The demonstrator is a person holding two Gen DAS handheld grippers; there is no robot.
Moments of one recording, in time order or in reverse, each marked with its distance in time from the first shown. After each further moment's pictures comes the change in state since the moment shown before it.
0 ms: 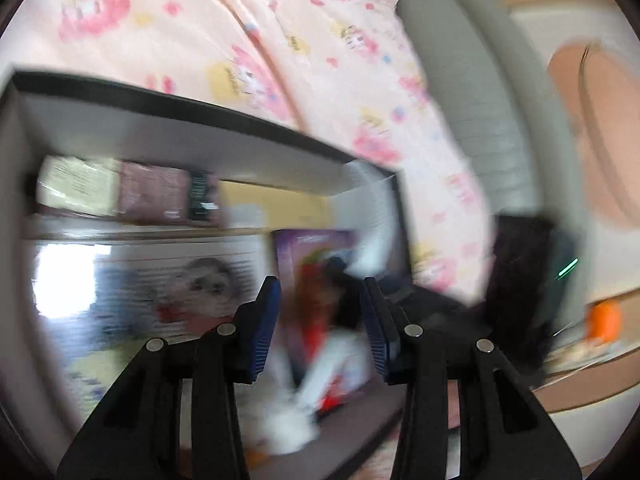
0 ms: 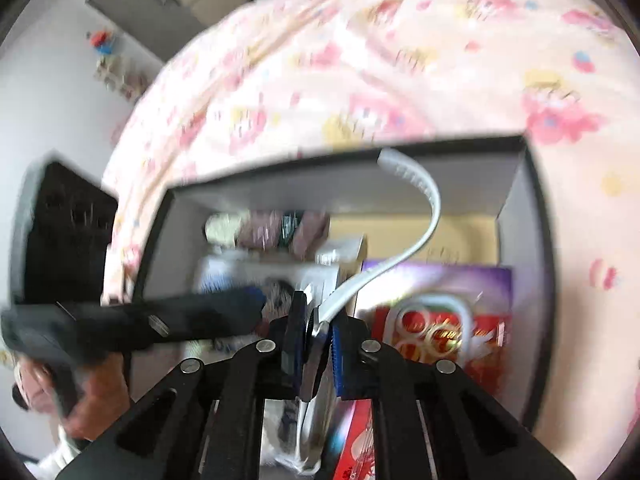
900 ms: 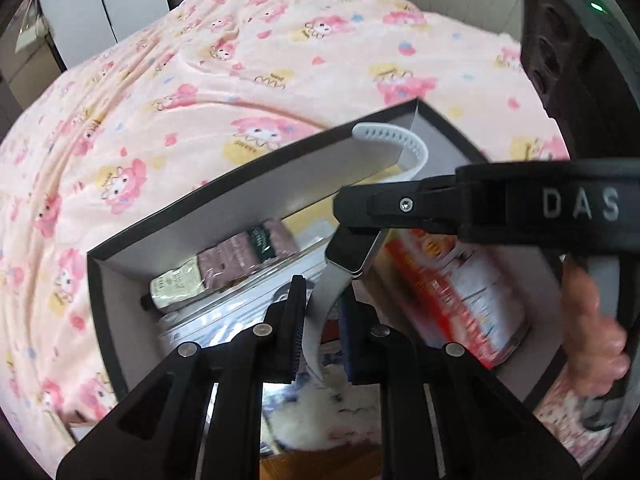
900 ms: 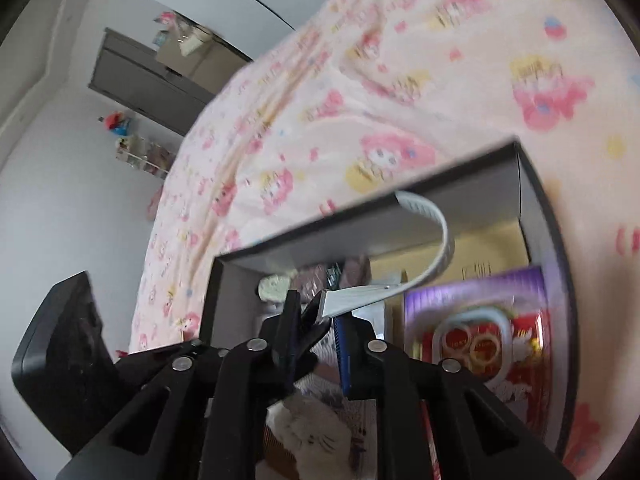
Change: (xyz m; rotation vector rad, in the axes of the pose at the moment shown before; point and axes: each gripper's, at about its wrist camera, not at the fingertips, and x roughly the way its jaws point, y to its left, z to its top) left arm 0.013 -0.056 -0.028 0.562 -0.046 0.587; right arm 0.069 0.018 0.007 0.212 -0.100 0.195
